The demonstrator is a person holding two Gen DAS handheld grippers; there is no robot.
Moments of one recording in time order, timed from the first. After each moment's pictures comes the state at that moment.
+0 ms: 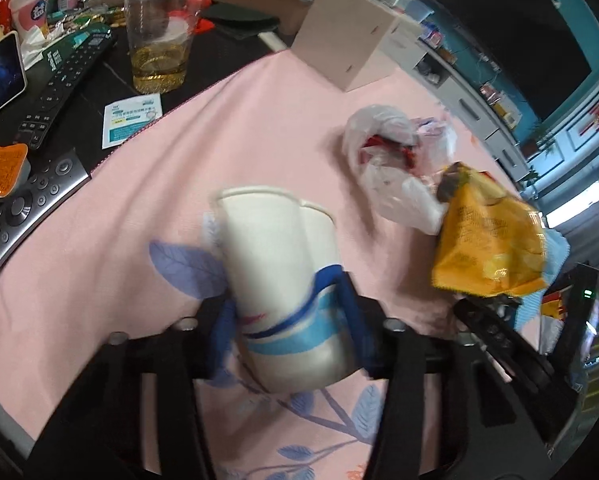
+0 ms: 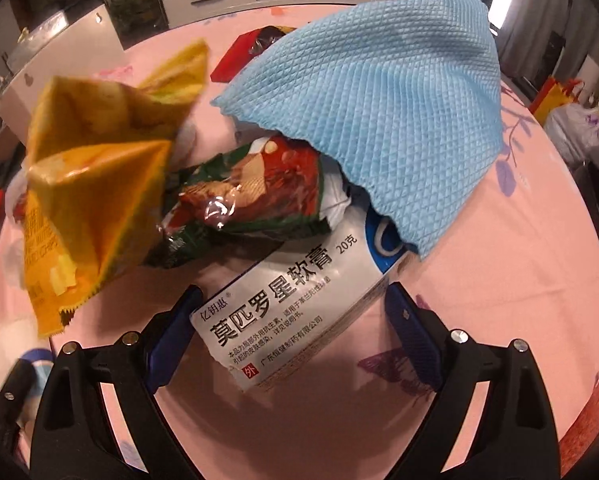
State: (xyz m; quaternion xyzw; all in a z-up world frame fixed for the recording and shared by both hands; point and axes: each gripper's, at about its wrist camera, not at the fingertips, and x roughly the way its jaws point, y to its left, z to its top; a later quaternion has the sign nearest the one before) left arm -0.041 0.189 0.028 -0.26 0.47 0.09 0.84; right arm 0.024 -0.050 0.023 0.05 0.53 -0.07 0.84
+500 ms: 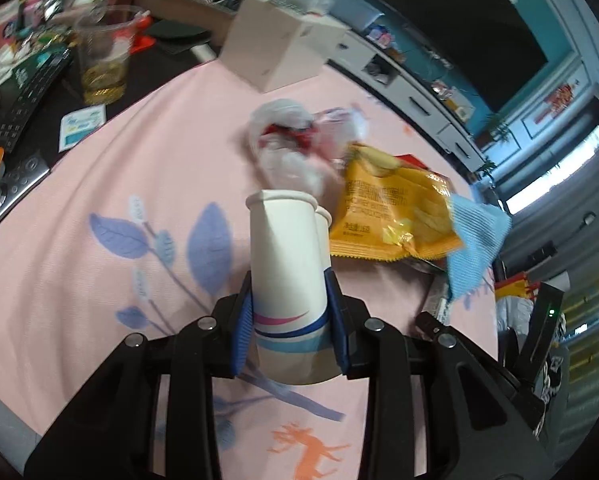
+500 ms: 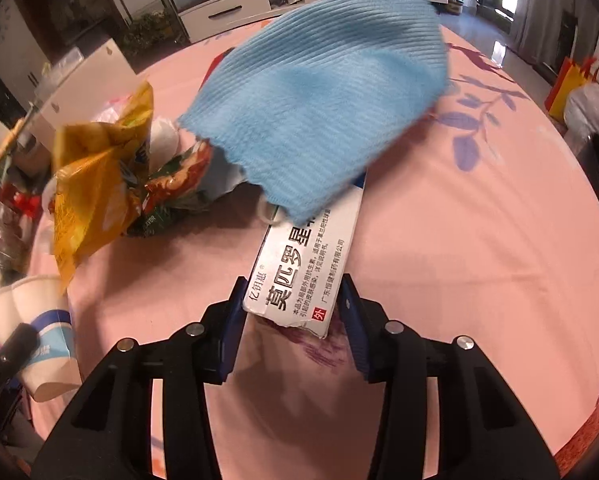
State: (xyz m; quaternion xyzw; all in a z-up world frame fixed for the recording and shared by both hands) left arm -0.060 0.139 0.063 -0.26 0.44 0.01 0.86; right arm -0.020 -0.130 0.039 0.12 0.52 0.00 0.85
